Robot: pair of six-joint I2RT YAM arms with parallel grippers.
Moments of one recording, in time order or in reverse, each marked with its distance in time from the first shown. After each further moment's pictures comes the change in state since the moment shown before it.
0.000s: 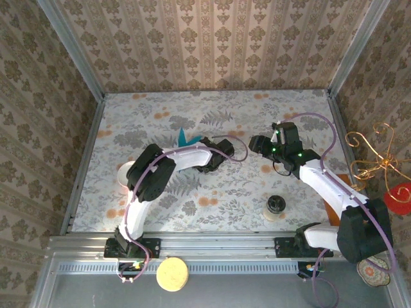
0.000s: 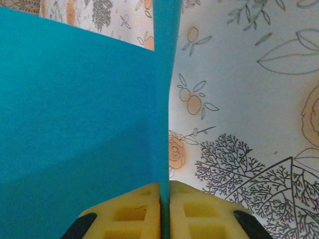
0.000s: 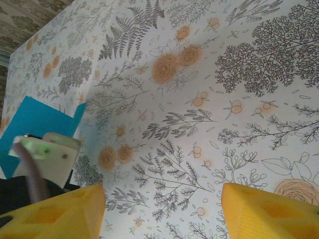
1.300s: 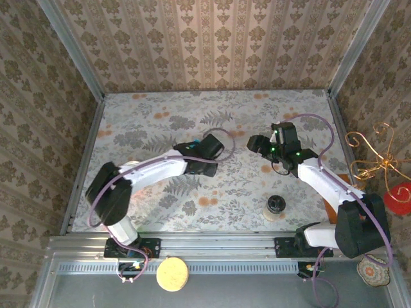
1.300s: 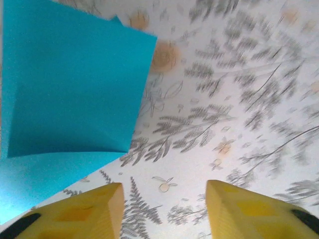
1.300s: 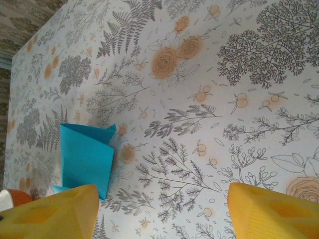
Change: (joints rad) left arm 0.003 -0.474 -0.275 0.273 0.722 -0.227; right arm -0.006 0.039 -0.010 0.035 -0.031 0.053
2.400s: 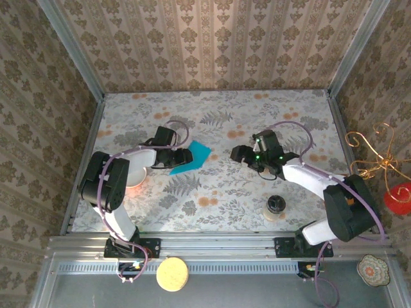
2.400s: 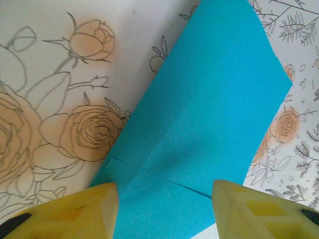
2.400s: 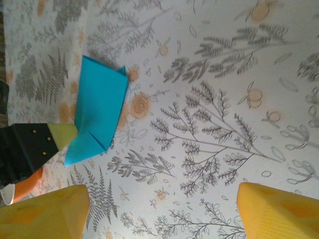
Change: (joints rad) left arm 0.484 0.093 -0.261 0.409 0.498 -0.073; right arm 0.155 0.160 -0.040 0.122 -0.078 0.085
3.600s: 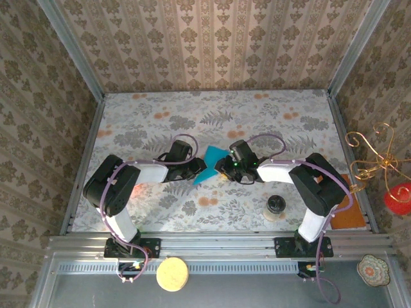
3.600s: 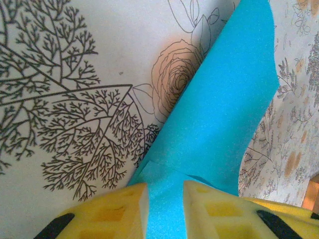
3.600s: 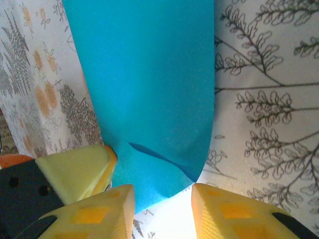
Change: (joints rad) left arm -0.210 -0.008 -0.175 0.351 -0.013 -0.510; right arm 0.180 0.296 0.051 0.202 0.006 0.373
